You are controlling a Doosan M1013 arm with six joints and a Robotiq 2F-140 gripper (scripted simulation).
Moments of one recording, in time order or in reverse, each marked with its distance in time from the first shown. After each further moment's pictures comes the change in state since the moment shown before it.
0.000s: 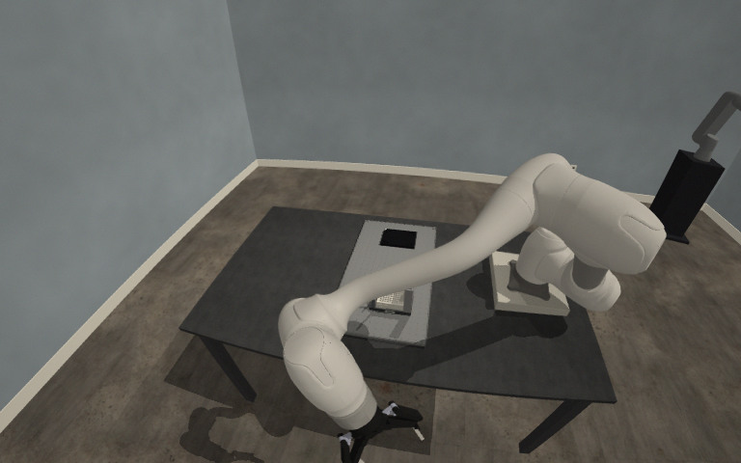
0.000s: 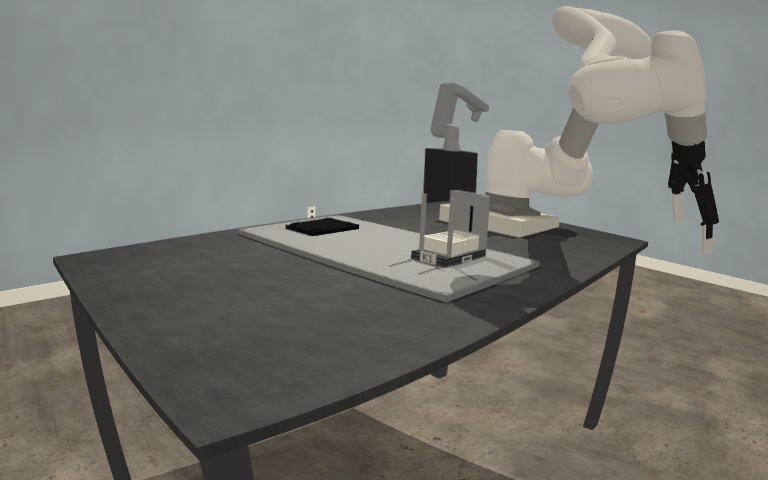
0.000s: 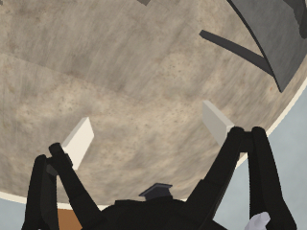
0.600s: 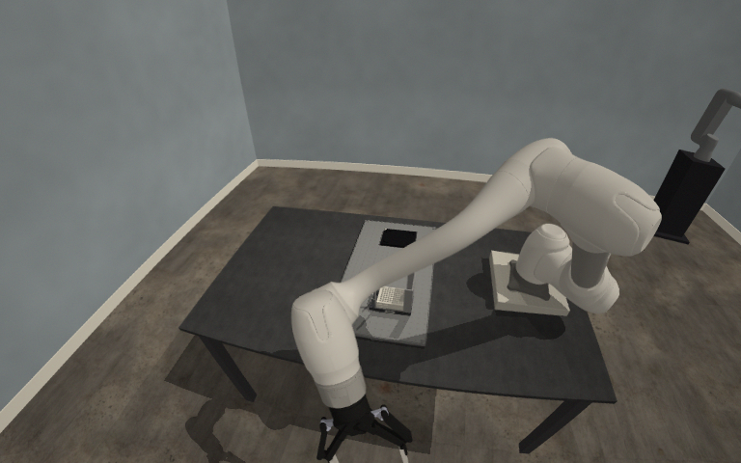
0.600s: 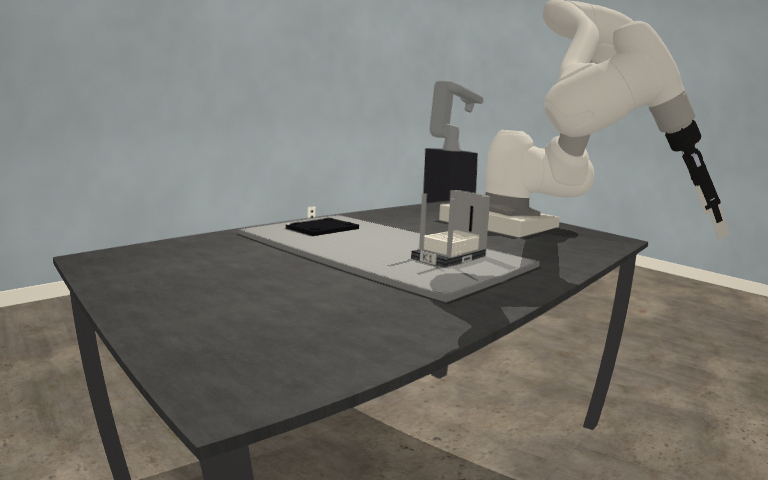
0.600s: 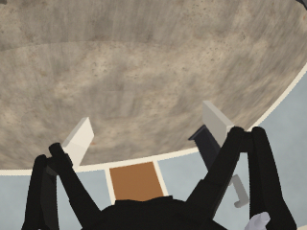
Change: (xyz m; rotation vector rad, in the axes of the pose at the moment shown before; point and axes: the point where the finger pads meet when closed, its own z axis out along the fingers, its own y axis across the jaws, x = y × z) arm -0.033 -0.052 -0.045 0.204 -0.302 0.295
